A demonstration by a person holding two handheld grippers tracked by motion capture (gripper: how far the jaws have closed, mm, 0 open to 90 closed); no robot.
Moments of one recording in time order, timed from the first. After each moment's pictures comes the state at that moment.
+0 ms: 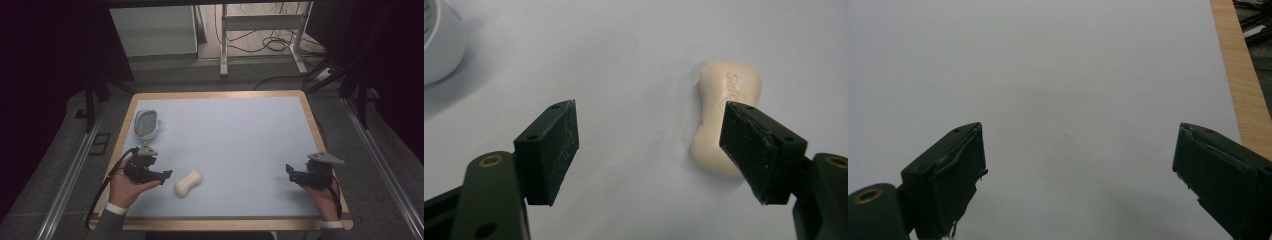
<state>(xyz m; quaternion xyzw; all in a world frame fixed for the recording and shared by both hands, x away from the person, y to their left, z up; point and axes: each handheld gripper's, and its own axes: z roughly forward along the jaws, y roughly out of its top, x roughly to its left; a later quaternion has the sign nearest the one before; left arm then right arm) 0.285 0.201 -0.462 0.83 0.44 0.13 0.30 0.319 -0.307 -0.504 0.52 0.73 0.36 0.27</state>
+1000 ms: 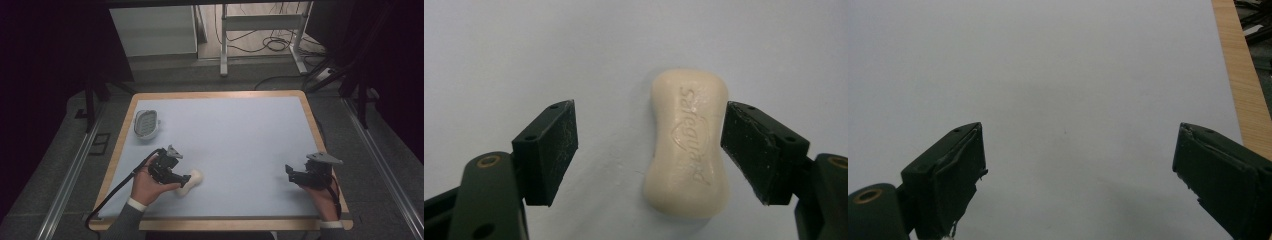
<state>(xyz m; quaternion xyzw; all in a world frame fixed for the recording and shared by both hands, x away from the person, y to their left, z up) 0.300 0.146 -0.481 0.87 0.40 0.10 0.26 0.319 -0.305 -0.506 0.51 0.74 0.35 0.27</state>
